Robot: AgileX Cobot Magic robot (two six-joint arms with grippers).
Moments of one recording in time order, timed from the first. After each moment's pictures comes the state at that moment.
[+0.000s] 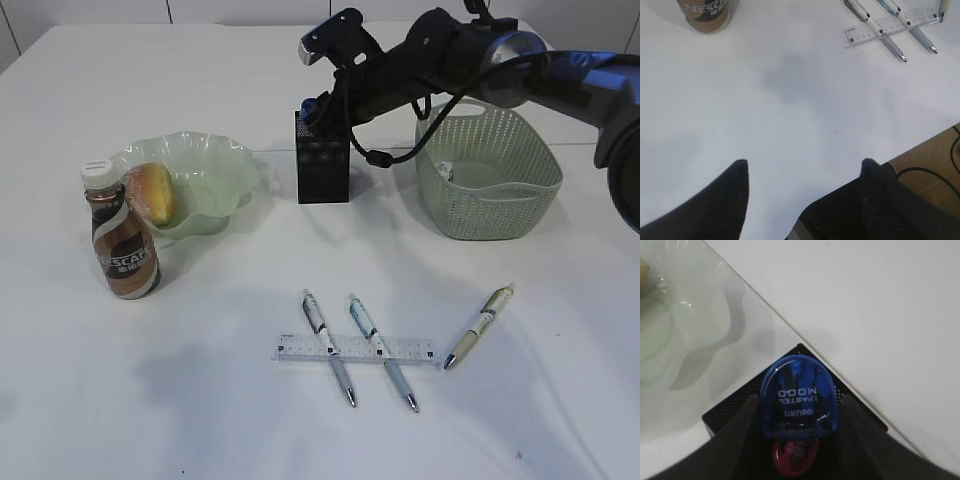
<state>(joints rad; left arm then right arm) -0.31 0.94 -0.82 -0.23 0.99 0.06 0.26 2.48 -2.22 0.53 0.54 -0.93</state>
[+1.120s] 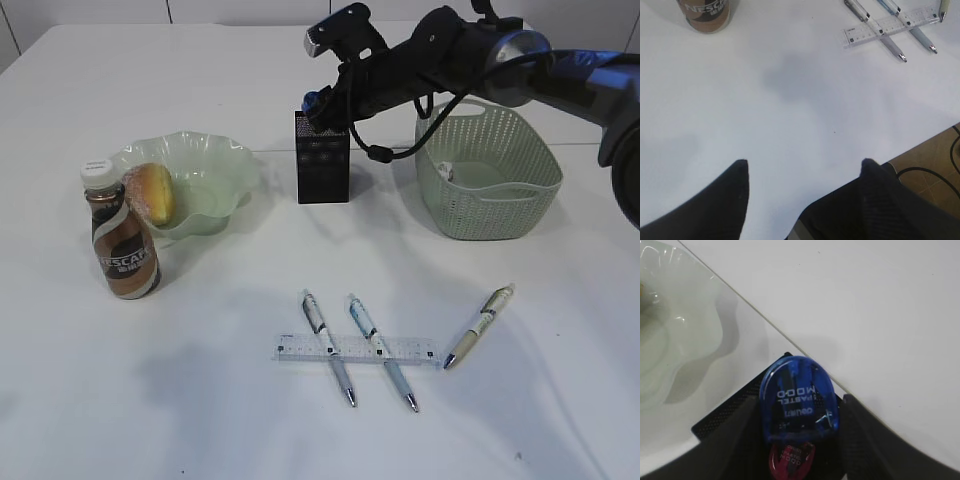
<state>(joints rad) -0.31 0.94 -0.82 -0.23 0.99 0.06 0.26 2.48 -2.22 0.58 0.51 -0.93</state>
